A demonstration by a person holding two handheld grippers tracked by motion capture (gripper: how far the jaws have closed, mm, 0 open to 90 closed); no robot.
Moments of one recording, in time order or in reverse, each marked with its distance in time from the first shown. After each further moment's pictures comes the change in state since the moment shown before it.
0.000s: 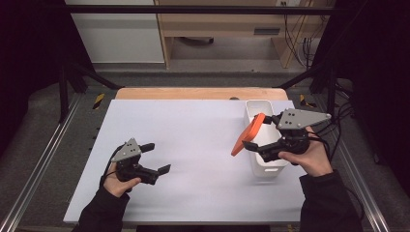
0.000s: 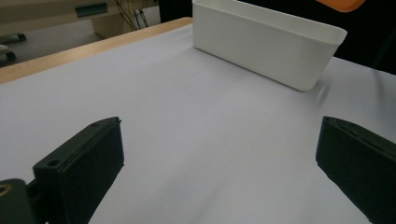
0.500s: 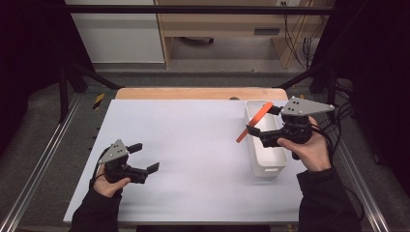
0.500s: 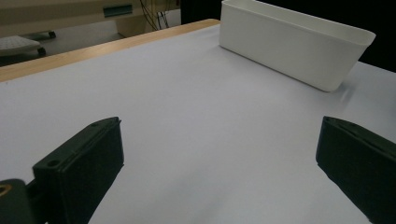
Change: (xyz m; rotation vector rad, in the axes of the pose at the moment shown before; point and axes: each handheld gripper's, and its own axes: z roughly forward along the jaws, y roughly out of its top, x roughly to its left) left arm 0.016 -0.014 -0.020 -0.019 0.073 -0.033; right arm -0.017 0.007 0.002 0.021 -0.192 0.101
